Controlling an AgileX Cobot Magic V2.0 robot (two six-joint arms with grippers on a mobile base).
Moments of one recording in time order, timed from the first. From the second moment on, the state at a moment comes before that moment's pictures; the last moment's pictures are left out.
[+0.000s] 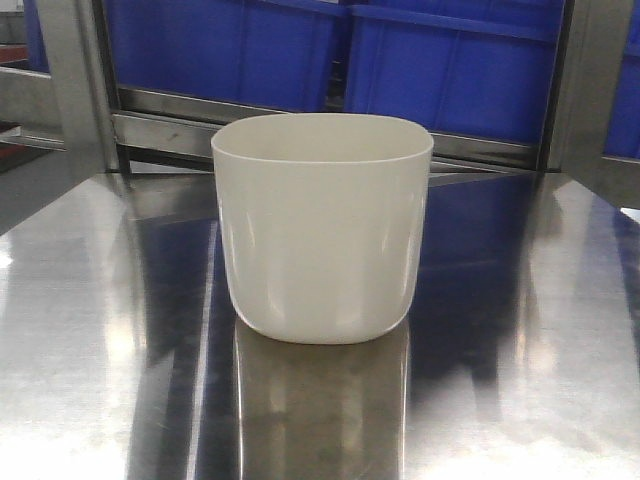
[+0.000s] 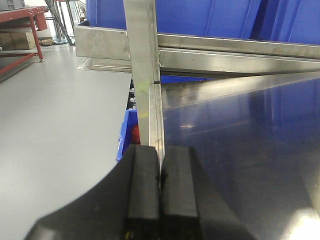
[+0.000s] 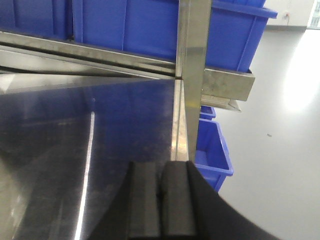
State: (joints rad) left arm -0.13 -0.01 0.01 0.00 0.16 0.04; right arm 0.01 -0.01 -0.01 0.04 0.19 -0.01
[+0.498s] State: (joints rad) left arm -0.13 -0.01 0.01 0.00 0.16 0.04; right arm 0.01 0.28 -0.24 0.06 0.45 -0.01
